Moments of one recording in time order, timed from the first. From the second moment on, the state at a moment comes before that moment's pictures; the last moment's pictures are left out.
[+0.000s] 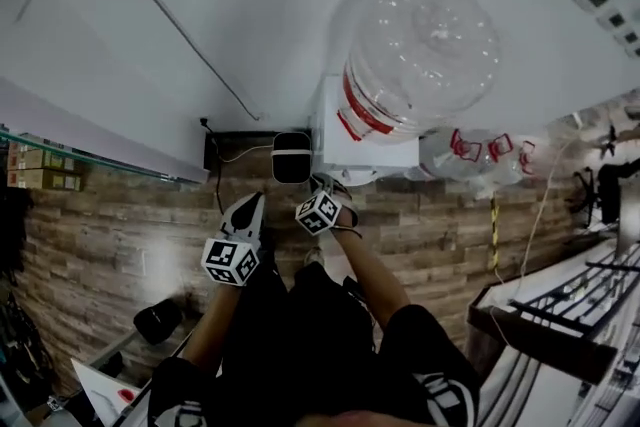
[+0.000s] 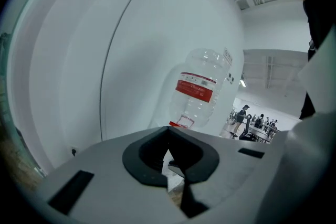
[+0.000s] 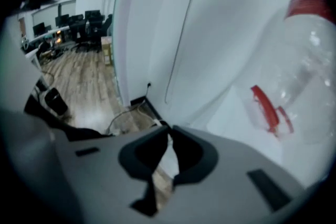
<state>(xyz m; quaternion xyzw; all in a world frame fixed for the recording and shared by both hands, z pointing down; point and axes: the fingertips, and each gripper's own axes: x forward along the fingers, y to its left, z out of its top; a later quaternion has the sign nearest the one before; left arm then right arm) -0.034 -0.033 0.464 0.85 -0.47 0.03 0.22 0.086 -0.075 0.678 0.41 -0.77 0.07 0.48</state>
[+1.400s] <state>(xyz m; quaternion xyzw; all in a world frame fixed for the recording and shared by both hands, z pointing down) -0.028 0.021 0.394 0.87 -0.45 0.00 0.21 0.145 0.061 0.405 0.59 -0.78 0.20 0.06</state>
